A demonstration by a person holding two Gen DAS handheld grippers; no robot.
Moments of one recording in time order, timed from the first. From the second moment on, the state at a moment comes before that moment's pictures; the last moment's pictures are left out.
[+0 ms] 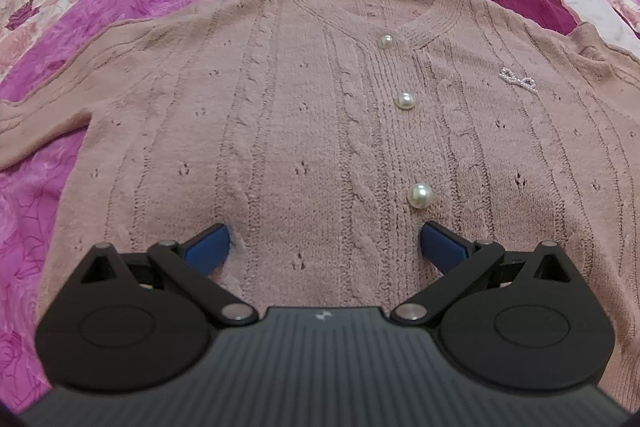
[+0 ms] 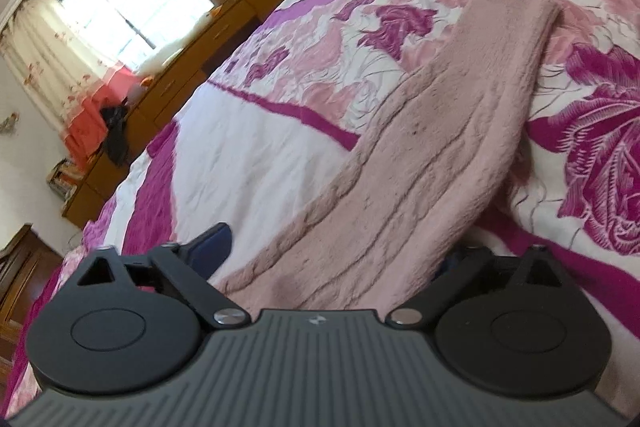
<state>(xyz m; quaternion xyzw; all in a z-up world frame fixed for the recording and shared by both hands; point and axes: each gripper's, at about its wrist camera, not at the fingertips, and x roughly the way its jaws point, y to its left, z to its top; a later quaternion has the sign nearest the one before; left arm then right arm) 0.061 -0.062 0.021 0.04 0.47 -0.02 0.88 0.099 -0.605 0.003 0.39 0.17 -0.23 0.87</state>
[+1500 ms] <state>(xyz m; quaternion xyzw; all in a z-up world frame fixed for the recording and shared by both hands) 0.041 0.041 0.092 0.02 0.38 0.04 0.92 0.088 -0.344 0.159 0.20 0.11 -0.09 0.97</state>
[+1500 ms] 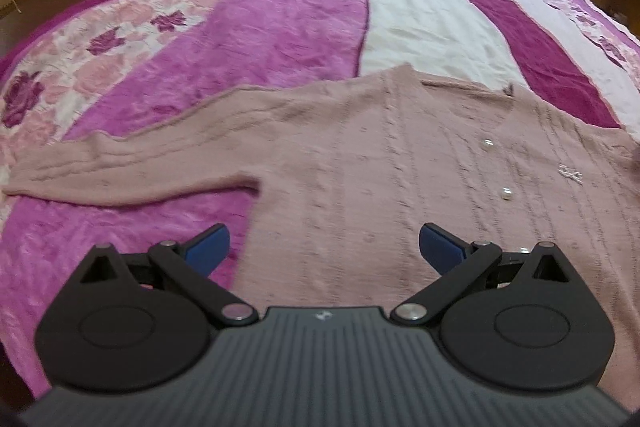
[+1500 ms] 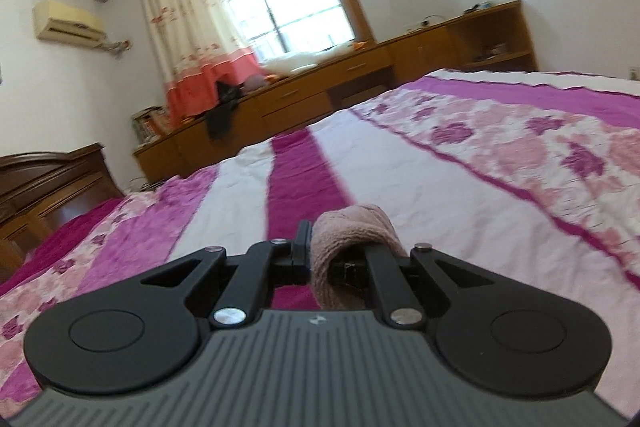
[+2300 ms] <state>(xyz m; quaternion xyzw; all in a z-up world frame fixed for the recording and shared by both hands) 0.033 0.103 0.083 -0.02 0.38 0.07 0.92 0.156 -0.119 0.060 0.18 0.25 0.04 0.95</state>
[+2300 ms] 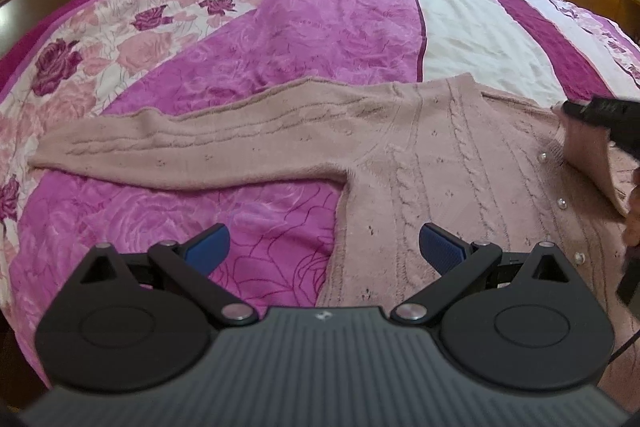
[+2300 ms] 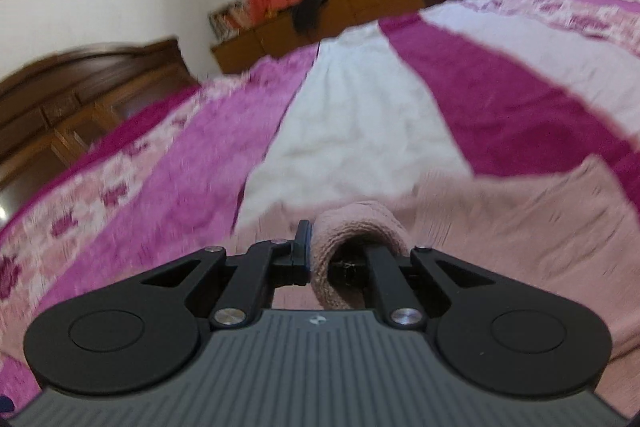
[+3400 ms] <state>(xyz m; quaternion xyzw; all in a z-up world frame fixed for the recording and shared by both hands) 0.035 0.072 0.084 -0.01 0.37 0.02 0.93 0.047 -0.152 0.078 0.27 0.30 0.11 0.91</state>
